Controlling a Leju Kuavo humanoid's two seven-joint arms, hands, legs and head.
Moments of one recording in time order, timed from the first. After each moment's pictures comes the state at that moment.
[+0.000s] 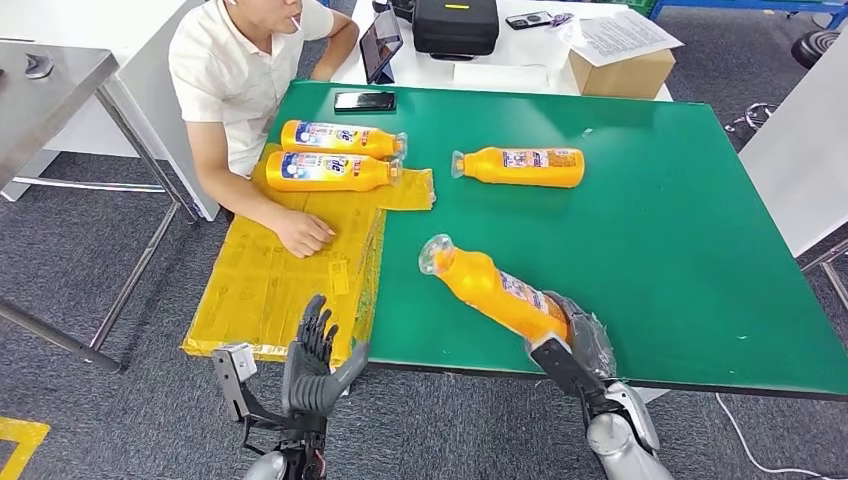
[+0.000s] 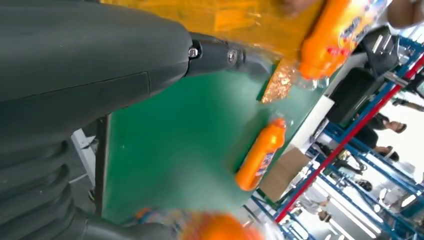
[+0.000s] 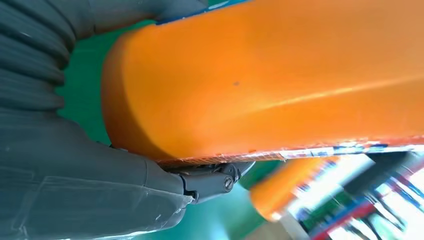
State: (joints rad) left arm 0.08 -0.21 -0.40 -1.37 0.72 0.33 -0.37; right arm -0.13 -0.12 0.21 -1.08 0.49 -0.34 -0.49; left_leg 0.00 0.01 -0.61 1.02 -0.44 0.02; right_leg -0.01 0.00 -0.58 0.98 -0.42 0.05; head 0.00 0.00
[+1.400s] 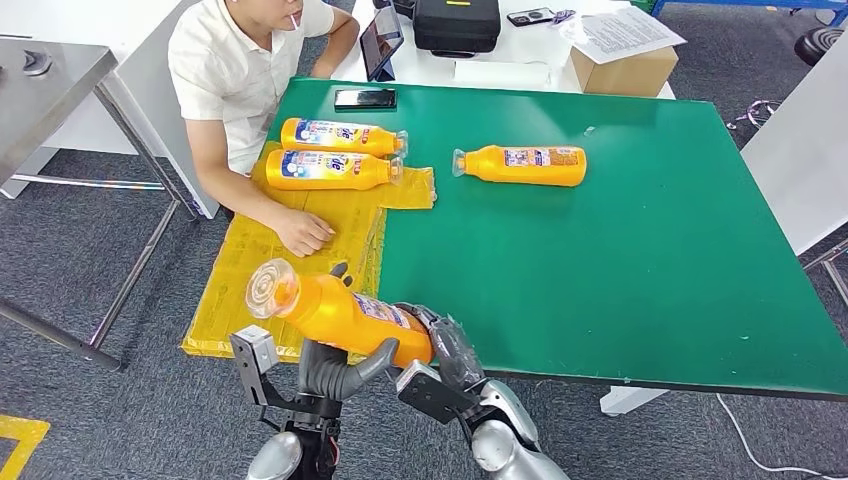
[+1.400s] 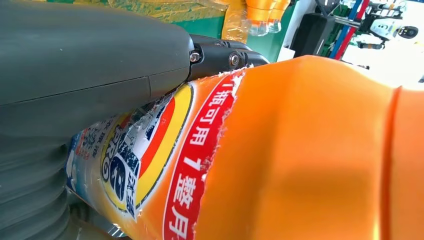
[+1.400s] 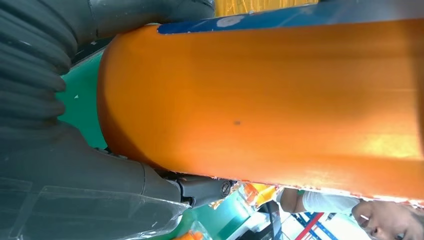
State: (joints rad) left arm 0.00 -0.22 -0.45 -1.36 0.56 0.25 -0.43; right arm -0.19 0.10 0.62 -1.07 0.49 -0.29 -0.51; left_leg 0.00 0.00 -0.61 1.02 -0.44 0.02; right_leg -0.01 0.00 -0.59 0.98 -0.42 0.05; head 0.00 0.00
